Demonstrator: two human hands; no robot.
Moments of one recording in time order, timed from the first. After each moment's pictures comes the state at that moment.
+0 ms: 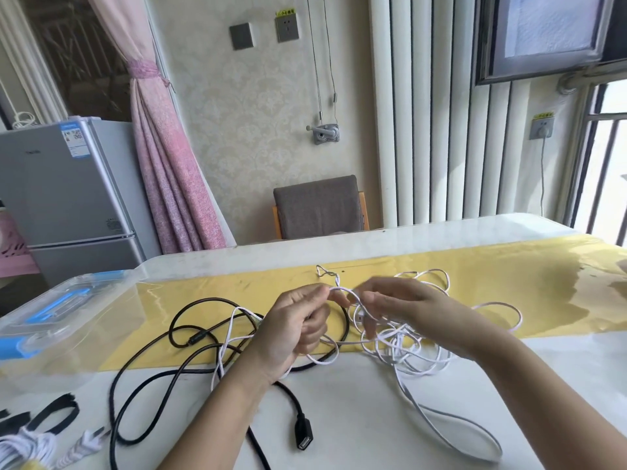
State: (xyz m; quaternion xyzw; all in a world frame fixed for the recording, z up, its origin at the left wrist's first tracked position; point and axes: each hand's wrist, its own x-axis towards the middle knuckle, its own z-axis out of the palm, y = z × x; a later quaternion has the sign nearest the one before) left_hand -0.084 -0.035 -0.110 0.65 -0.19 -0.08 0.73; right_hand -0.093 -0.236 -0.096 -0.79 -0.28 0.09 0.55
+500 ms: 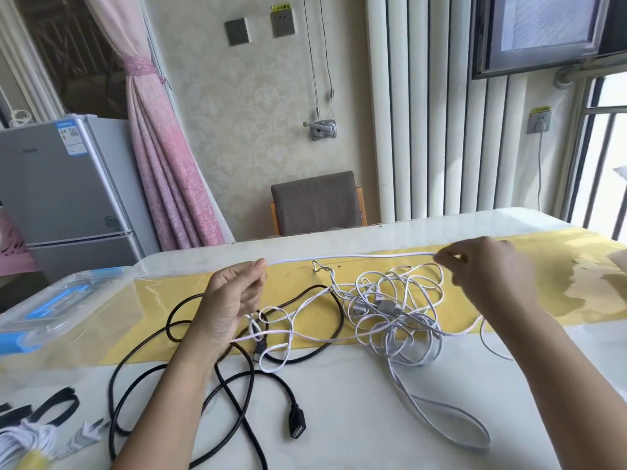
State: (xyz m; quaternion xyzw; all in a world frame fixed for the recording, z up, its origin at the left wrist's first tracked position) left_hand -0.060 0.022 -0.100 0.65 -0.17 0.07 0.73; right_hand -0.068 -0.302 -0.103 -0.92 0.10 -0.29 0.24
